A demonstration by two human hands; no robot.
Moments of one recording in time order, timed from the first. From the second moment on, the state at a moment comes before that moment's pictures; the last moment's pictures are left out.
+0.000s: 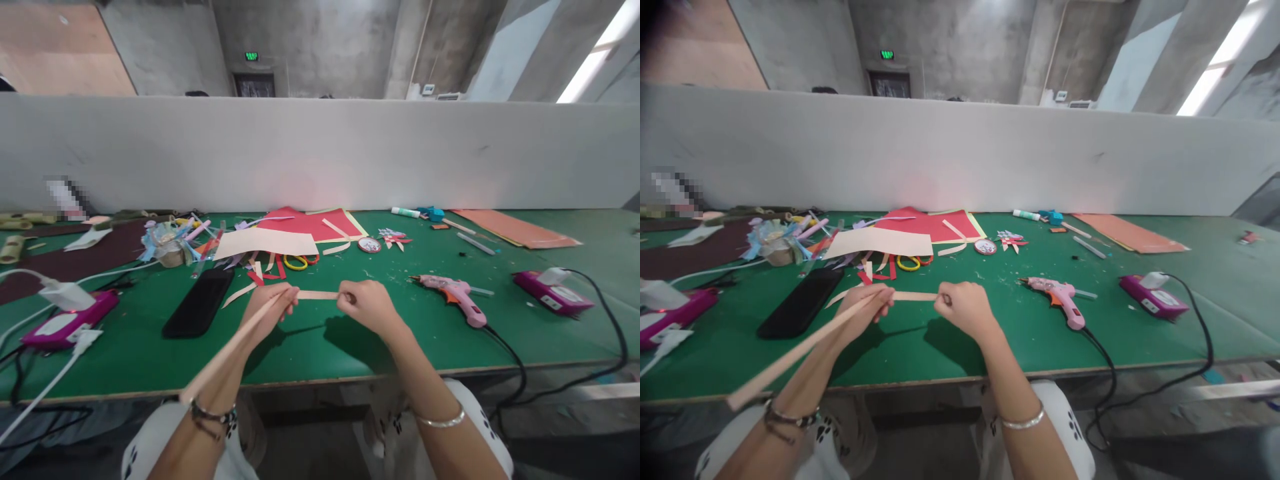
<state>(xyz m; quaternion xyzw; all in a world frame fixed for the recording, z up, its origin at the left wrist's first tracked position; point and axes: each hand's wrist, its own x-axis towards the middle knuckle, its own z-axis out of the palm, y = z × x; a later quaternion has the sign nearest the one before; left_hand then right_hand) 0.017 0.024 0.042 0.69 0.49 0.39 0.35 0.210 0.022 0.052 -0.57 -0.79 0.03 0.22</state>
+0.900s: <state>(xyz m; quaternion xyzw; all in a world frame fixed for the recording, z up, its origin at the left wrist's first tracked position) 0.028 0.028 0.038 0.83 0.45 0.31 0.05 0.185 0.012 0.049 -0.49 -0.84 0.10 0.22</state>
